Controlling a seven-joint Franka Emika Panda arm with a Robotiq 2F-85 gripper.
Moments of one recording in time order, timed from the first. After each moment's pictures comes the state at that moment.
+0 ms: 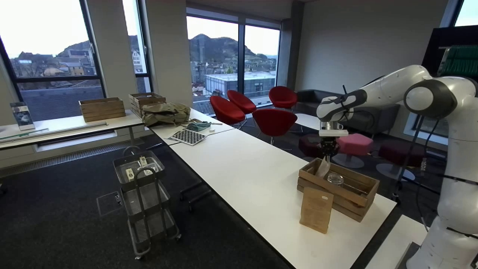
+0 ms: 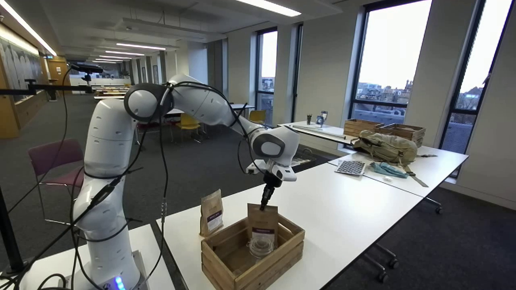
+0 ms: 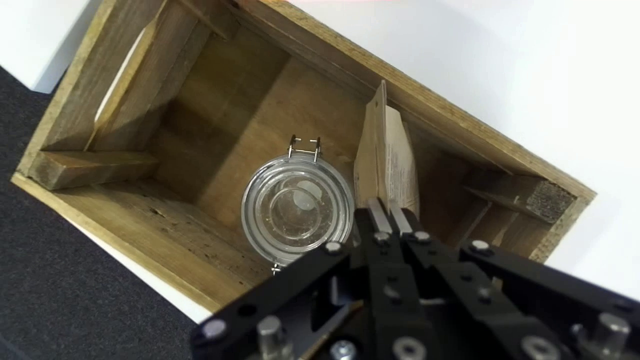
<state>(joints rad) -0.13 0.26 -0.20 -1.90 0.10 1.89 0.53</state>
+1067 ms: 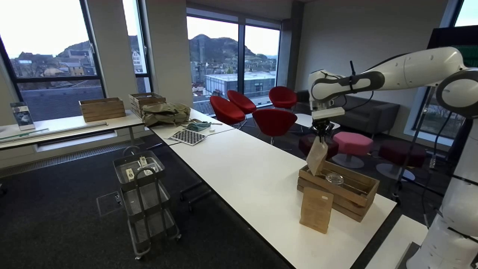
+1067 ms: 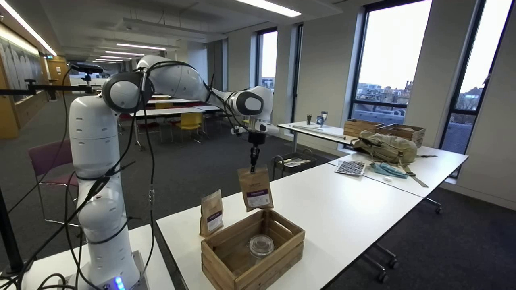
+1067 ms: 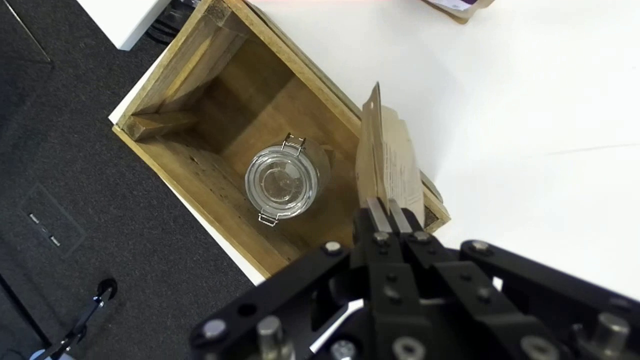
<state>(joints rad) -0.01 0.05 -0.06 -1.82 -0.11 1.70 0.65</state>
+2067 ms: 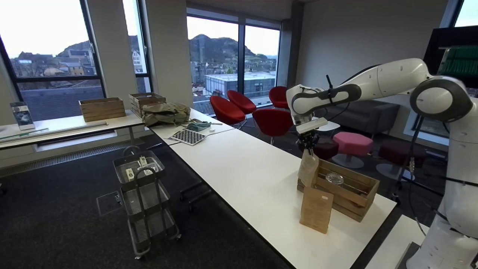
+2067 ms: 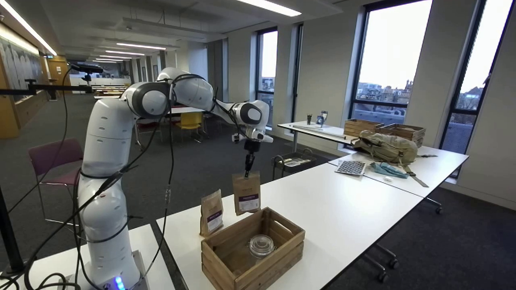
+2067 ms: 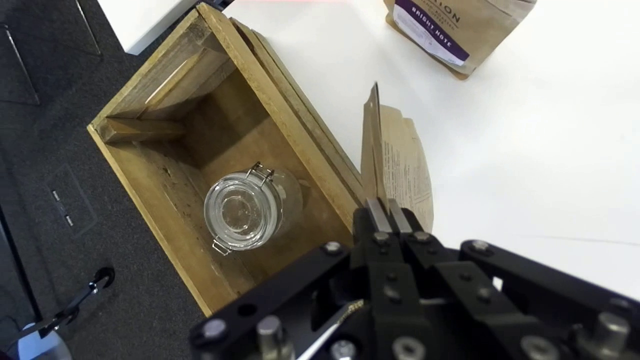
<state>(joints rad) 0.08 0.24 -0.01 -1.71 -0.15 1.61 0.65</state>
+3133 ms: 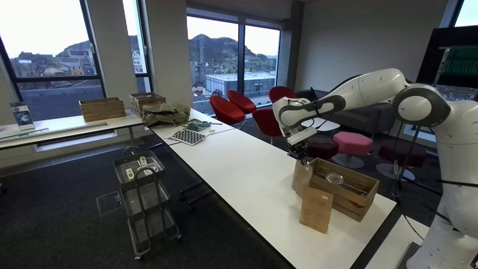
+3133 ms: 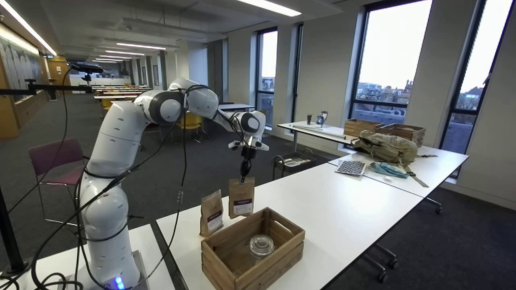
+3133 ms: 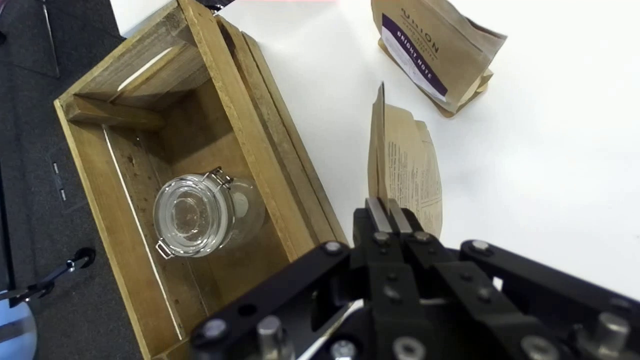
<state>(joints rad) 0.14 0.38 0.01 -1.63 -0.16 1.57 0.59</state>
